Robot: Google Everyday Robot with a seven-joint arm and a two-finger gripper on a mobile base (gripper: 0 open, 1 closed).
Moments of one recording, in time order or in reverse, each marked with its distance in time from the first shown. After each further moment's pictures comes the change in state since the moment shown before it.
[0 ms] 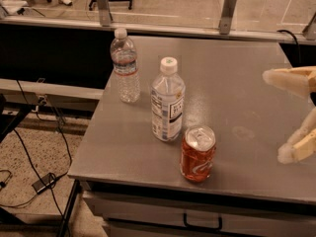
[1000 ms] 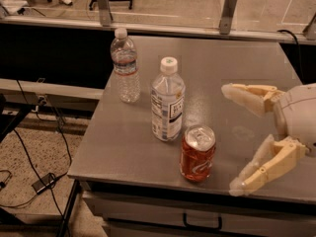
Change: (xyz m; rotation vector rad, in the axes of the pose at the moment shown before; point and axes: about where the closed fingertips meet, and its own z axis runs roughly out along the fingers) arm -0.024 0.054 0.065 -0.053 -0.092 -0.098
